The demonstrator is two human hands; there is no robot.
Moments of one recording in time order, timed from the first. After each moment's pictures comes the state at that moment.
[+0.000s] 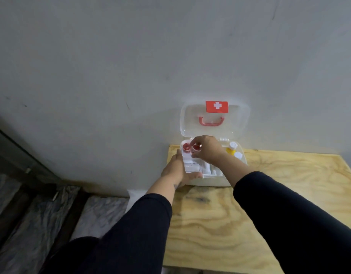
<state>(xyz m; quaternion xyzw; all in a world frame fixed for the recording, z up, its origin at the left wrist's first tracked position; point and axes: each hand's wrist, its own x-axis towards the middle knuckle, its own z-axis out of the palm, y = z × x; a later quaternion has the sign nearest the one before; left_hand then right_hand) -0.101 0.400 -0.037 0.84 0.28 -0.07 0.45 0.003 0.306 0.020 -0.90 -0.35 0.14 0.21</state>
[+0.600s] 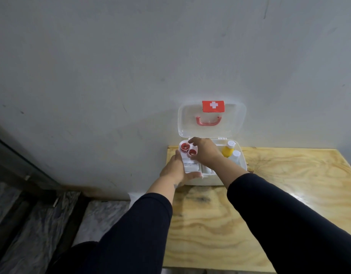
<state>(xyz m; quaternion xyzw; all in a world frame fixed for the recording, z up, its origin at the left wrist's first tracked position) -0.098 0.403 -0.040 0.86 0.27 -0.07 0.42 -0.005 0.310 0.011 -0.92 -0.31 0.14 0.21</state>
